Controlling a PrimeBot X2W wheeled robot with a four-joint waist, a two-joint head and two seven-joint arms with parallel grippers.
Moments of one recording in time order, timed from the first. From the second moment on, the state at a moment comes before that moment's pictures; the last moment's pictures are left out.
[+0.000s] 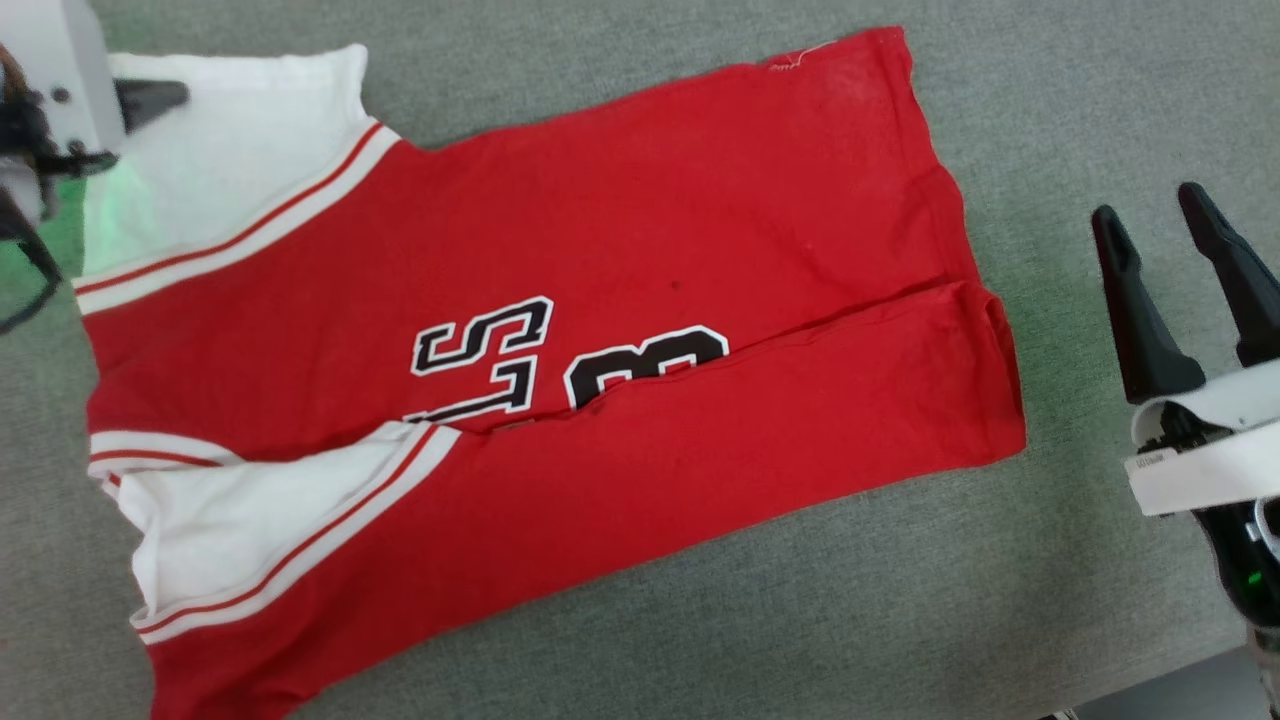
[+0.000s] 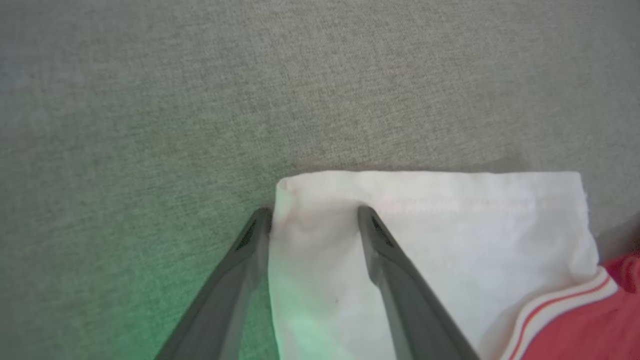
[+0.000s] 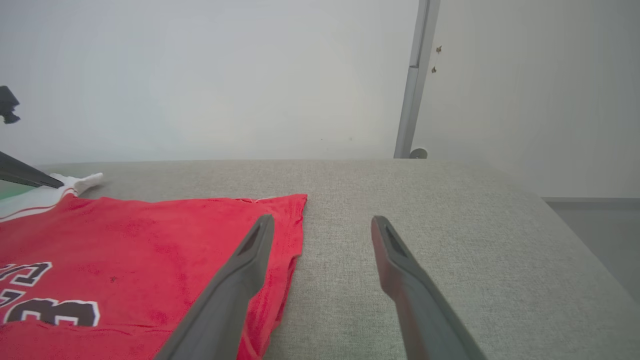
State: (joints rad) left arm -1.39 0.68 -0.91 0.90 -1.20 -0.03 0.73; right arm -0.37 -0.40 0.15 -0.05 0.56 0.13 -0.11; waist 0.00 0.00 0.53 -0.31
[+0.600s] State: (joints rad) left arm -1.43 0.53 -0.91 0.94 -1.24 -0.11 0.72; right arm -1.04 -0.50 0.46 0.43 0.78 0.13 0.60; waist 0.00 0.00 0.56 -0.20
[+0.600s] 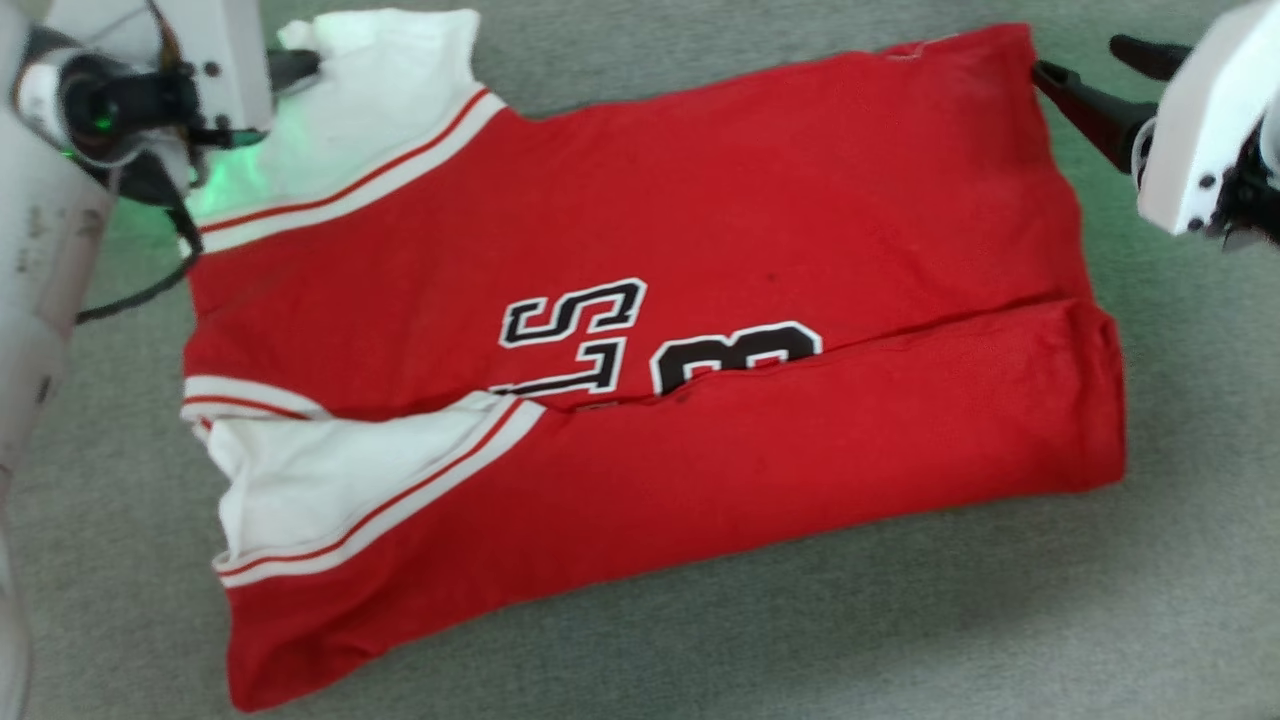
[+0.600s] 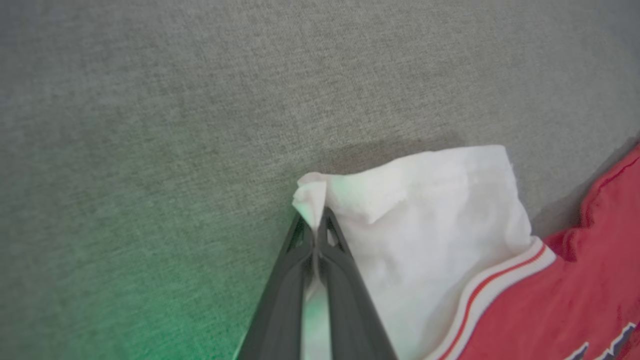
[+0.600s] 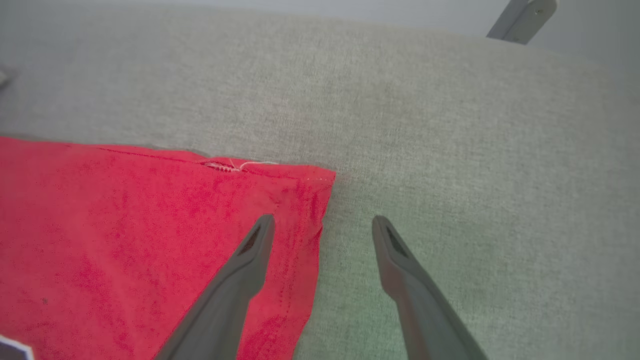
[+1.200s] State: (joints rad) left arm -1.38 0.49 -0.94 0.86 -1.27 -0.13 0.60; right arm -1.20 -0.49 0.69 0.71 0.81 0.13 0.56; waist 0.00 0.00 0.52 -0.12
